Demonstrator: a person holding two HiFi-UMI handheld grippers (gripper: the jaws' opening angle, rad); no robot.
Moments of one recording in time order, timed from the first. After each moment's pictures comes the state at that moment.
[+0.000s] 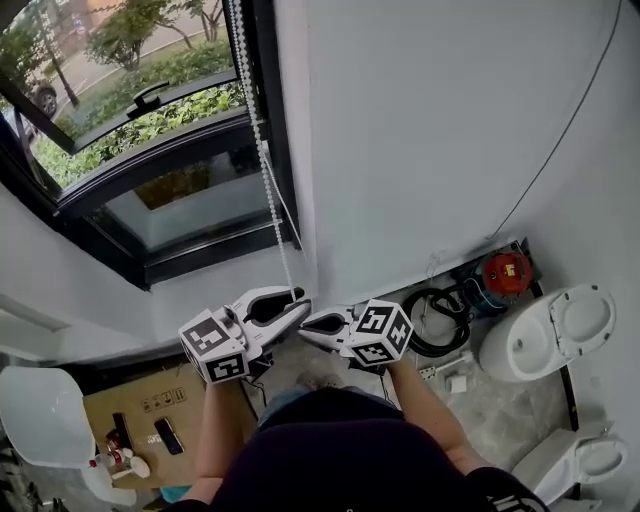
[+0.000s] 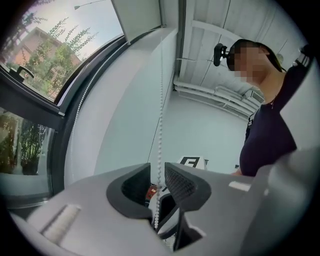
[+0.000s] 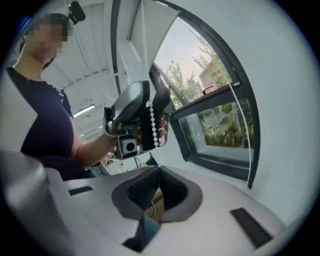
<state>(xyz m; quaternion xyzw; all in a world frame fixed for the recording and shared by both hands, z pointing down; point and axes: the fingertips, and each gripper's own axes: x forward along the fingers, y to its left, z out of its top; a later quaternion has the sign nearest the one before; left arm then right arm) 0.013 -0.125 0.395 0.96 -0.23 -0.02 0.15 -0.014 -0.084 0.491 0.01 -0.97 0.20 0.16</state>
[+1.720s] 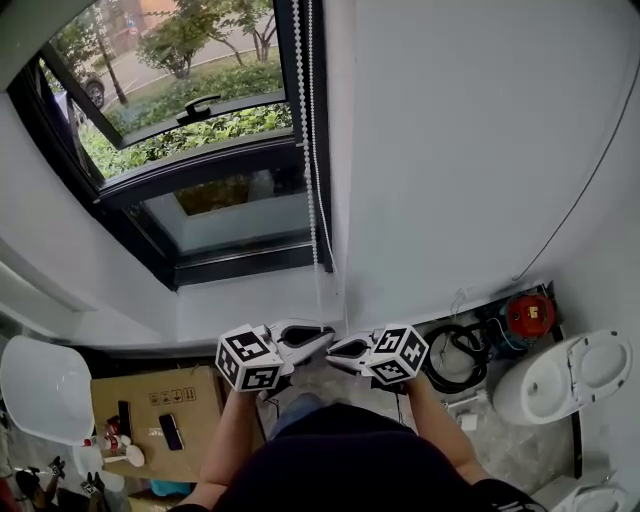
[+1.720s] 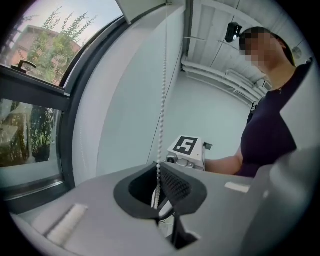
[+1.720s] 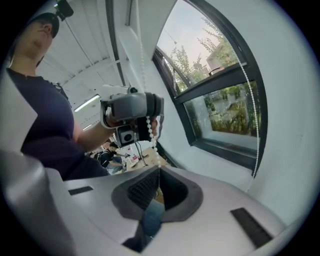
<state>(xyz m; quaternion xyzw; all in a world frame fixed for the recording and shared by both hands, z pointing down) 0.024 -0.102 0.453 0.95 -0.24 0.08 0.20 0.001 -0.065 0.533 -0.04 -0.95 0.20 0.24</state>
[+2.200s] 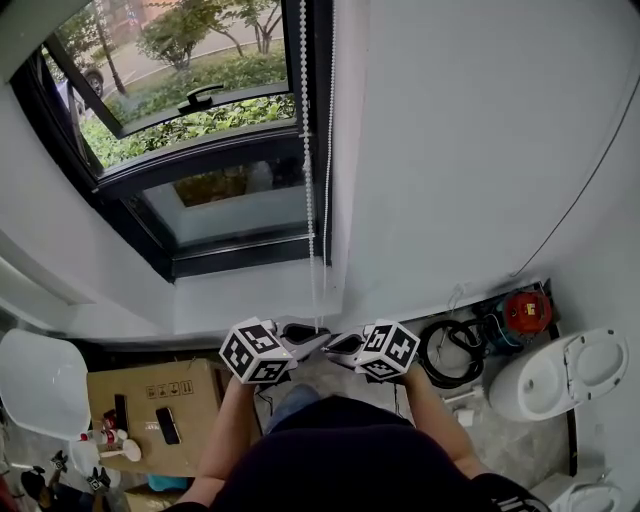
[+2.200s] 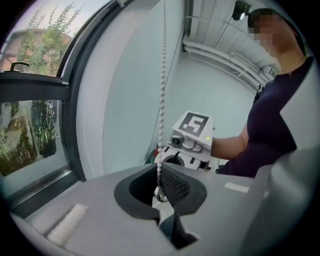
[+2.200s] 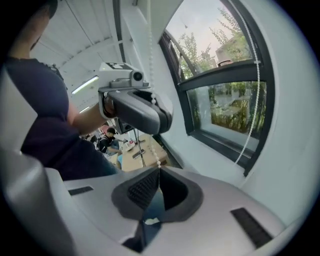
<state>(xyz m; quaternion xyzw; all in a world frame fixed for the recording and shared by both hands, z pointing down) 0.014 -0.090 0.498 0.93 -0.23 0.19 0.21 -0.006 -0.056 0.557 -0.05 -0.93 0.15 0.32</state>
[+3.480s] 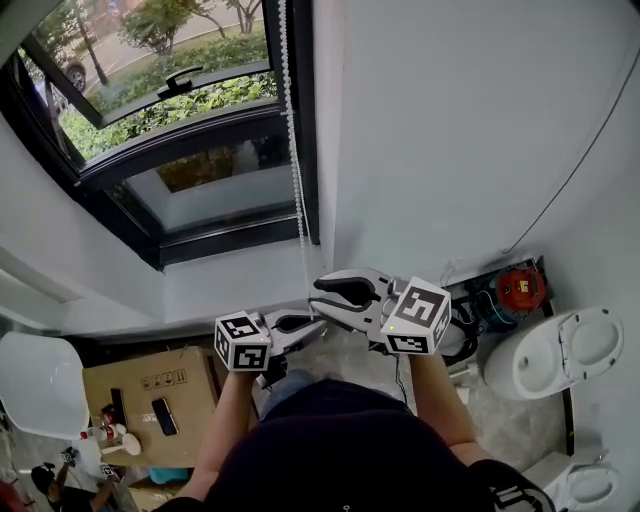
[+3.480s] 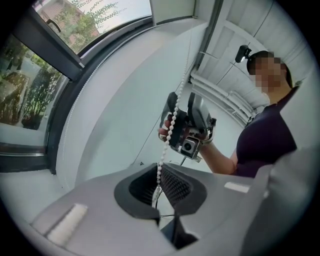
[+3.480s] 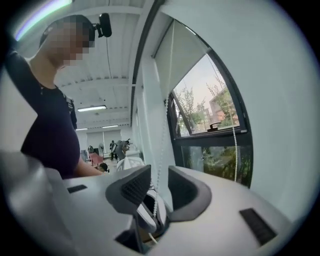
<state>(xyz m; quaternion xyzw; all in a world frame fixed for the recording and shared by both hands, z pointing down) 0.026 -0.090 0.503 0.94 -0.20 0.01 0.29 -0.003 -0.103 0.389 0.02 -0.99 0.07 0.07</state>
